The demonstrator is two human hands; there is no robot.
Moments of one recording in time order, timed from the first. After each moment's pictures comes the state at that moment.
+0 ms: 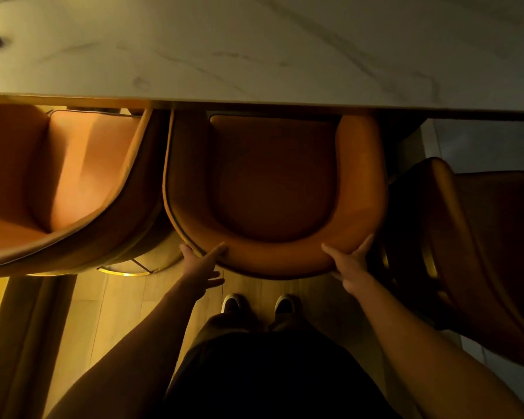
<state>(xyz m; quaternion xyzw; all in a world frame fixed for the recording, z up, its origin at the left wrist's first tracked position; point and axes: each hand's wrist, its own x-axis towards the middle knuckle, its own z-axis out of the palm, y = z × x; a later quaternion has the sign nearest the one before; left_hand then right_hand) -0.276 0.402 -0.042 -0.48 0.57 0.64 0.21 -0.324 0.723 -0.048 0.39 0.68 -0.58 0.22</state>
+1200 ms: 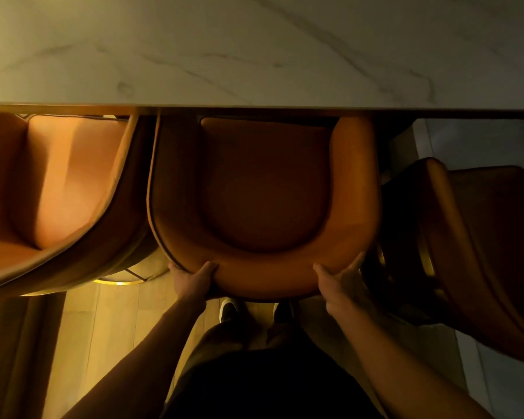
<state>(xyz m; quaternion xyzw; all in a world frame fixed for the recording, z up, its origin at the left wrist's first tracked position) -0.283 0.403 -0.049 -0.56 0.55 0.61 0.11 -0.301 0.675 -0.041 0.44 0.73 -0.49 0.17</state>
